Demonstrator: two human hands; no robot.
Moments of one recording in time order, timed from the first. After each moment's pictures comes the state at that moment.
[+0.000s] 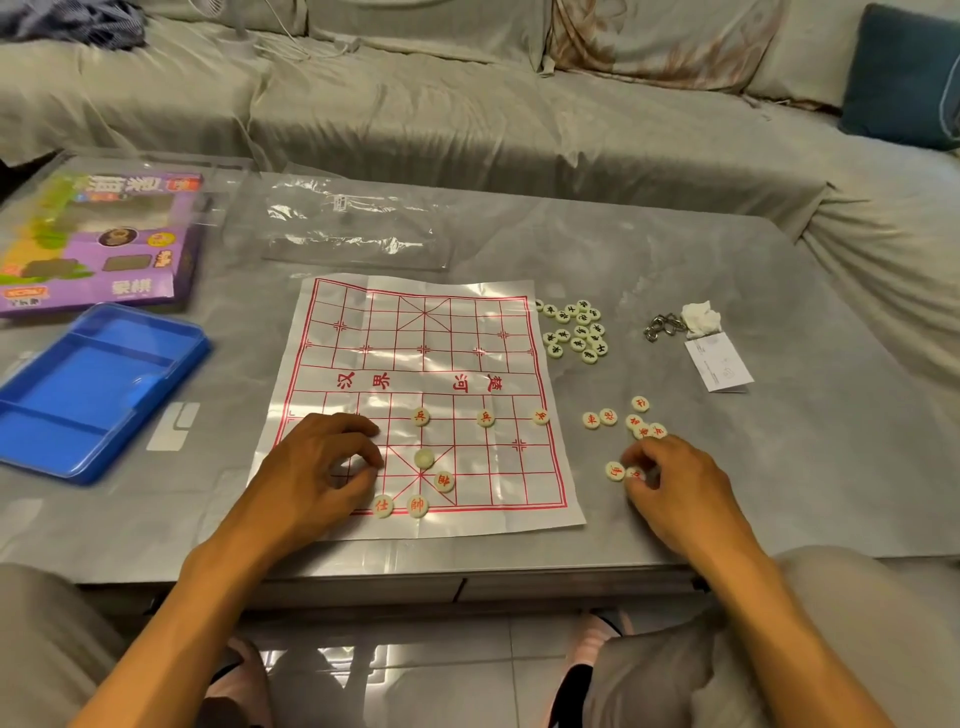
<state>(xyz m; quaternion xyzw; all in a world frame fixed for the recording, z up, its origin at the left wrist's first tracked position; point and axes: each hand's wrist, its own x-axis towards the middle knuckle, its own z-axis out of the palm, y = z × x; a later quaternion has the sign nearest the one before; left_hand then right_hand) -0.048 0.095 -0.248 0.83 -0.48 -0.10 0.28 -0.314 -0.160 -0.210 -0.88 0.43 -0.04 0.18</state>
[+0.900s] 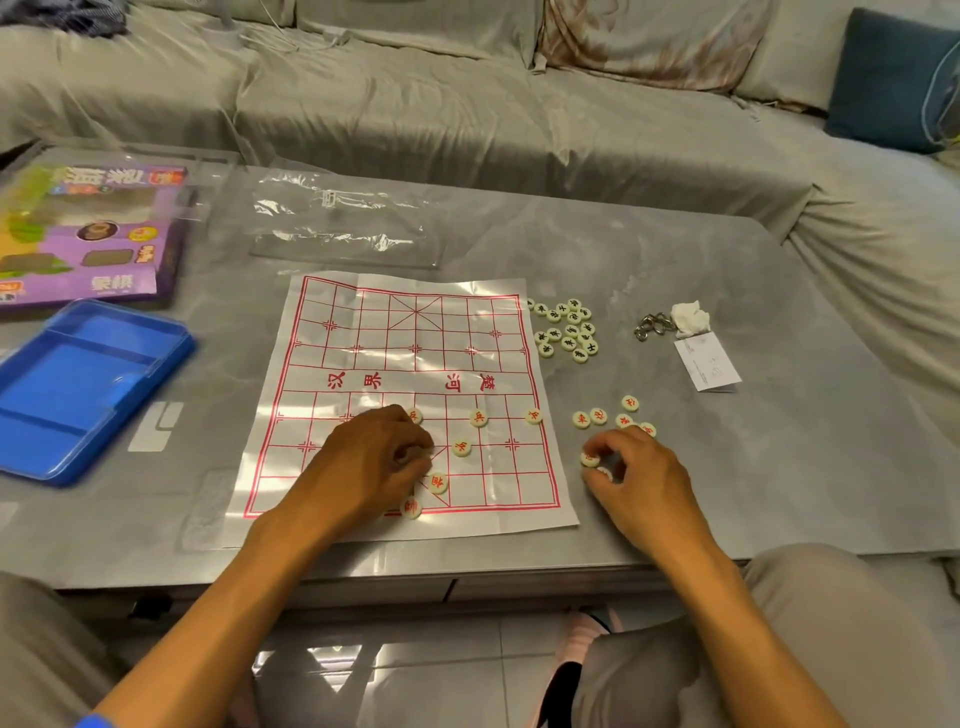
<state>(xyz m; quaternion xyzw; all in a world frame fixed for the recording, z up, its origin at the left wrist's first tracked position) -0.078 0.045 -0.229 0.81 -0.50 -0.13 0.28 -0.300 -0.149 -0.218 -0.89 0.39 -0.10 0.20</state>
